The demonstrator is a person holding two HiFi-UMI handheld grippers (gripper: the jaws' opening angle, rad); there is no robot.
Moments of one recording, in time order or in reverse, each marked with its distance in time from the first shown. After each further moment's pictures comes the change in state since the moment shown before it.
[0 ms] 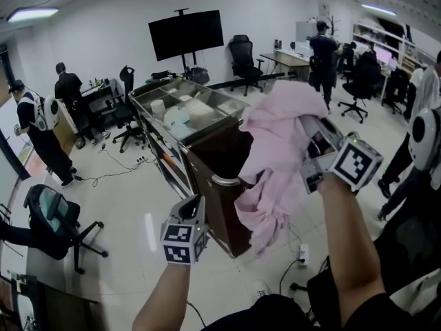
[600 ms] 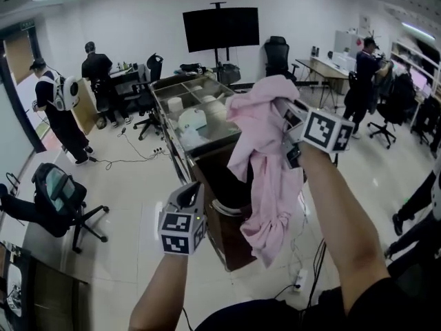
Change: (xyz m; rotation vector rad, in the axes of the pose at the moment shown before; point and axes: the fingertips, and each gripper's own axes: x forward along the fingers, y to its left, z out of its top) left arm 0.098 0.050 0.047 0.008 -0.040 0.197; right arm 0.198 -0.114 -0.080 0.062 0.220 0.127
